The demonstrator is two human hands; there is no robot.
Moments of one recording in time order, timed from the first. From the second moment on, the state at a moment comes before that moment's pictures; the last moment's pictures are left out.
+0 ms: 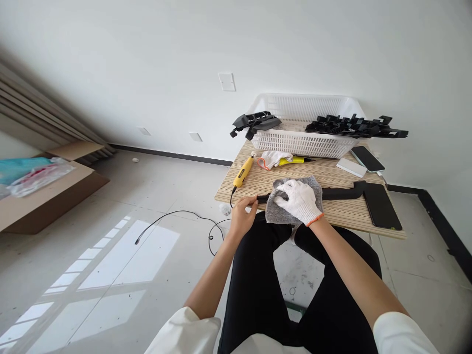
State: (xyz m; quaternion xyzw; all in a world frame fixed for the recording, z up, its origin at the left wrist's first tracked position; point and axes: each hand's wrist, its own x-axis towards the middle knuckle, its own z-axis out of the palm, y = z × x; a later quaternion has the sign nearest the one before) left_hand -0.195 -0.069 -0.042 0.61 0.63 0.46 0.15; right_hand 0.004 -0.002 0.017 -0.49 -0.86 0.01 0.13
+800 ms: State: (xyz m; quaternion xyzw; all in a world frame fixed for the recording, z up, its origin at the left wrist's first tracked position) left_hand -0.195 -0.068 -0.042 0.63 0.62 0.44 0.16; right_hand -0.032 -0.011 0.013 -0.50 -0.86 -0.02 0.12
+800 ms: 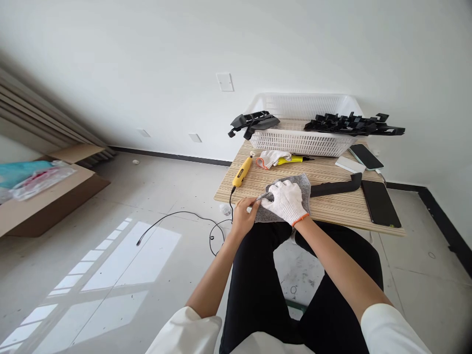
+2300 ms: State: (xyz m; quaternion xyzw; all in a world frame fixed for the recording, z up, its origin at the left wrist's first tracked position) left_hand -0.153 -0.074 -0.006 0.74 0.60 0.30 -0.03; right_hand 0.140 0.025 -0.001 -0.65 -0.73 -0.18 0.14
